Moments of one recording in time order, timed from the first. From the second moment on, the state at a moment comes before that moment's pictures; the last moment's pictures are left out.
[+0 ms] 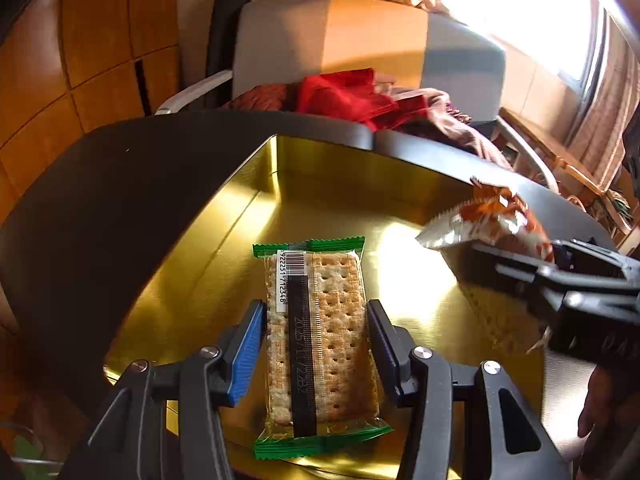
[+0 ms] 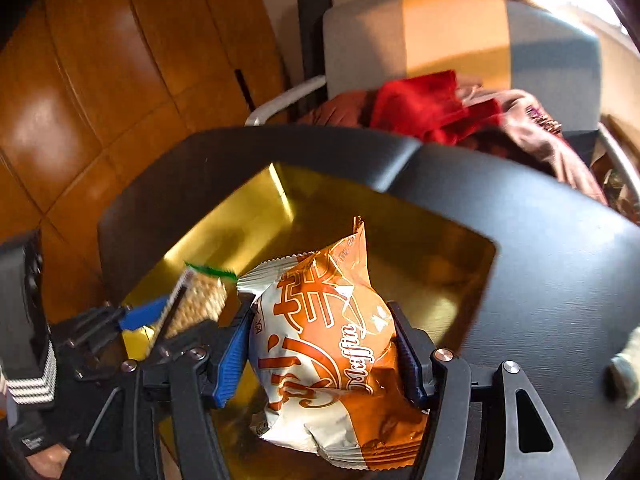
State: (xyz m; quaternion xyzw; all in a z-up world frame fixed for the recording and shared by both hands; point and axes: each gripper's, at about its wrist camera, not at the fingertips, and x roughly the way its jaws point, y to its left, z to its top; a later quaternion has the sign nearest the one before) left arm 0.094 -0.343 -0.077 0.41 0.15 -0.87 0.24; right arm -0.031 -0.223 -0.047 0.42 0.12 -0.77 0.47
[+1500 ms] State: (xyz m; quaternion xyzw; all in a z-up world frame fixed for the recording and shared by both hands) left arm 0.000 -0.129 -0.019 0.39 0.06 -0.92 0.05; right arm -0.050 0.112 -0.068 0.42 -0.10 -0.89 0.16
